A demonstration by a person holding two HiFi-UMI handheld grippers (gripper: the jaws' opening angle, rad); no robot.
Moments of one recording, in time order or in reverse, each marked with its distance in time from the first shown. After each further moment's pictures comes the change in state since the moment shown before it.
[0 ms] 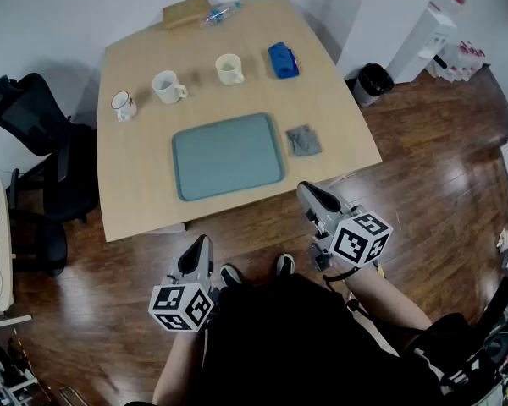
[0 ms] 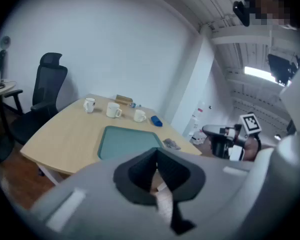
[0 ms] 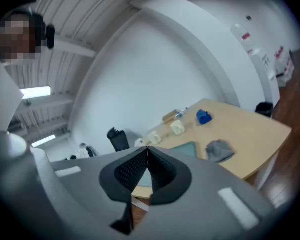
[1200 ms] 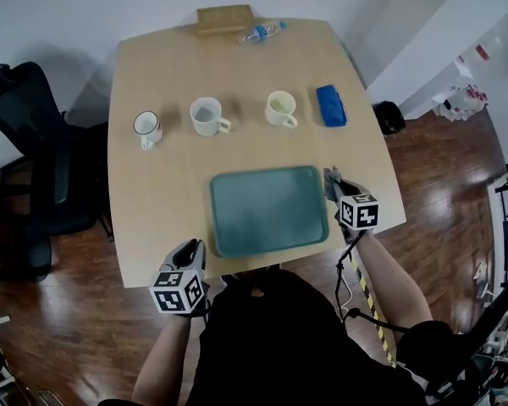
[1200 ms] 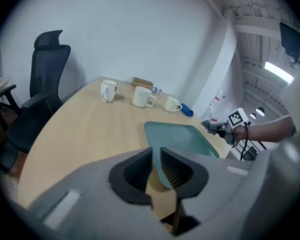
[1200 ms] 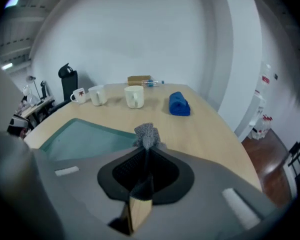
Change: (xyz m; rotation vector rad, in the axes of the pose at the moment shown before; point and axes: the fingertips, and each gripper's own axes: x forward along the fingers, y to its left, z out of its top) left arm 0.106 0.220 0.016 -0.050 0.249 0.056; right arm 0.190 -0.207 -0.028 -0.396 0.470 -0.496
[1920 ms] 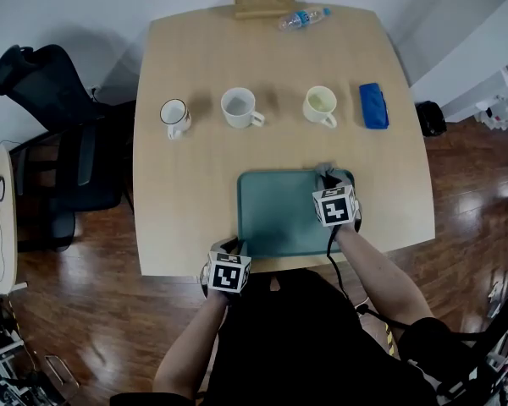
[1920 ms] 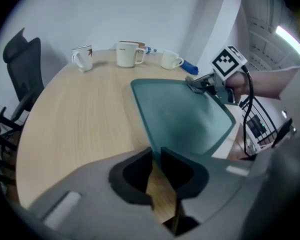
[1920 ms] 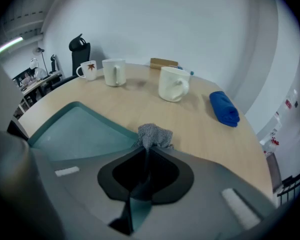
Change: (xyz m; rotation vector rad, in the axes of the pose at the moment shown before) left arm 0.075 -0.015 -0.073 0.142 0.382 0.068; right arm 0.087 0.113 0.023 -0.233 0.158 0.023
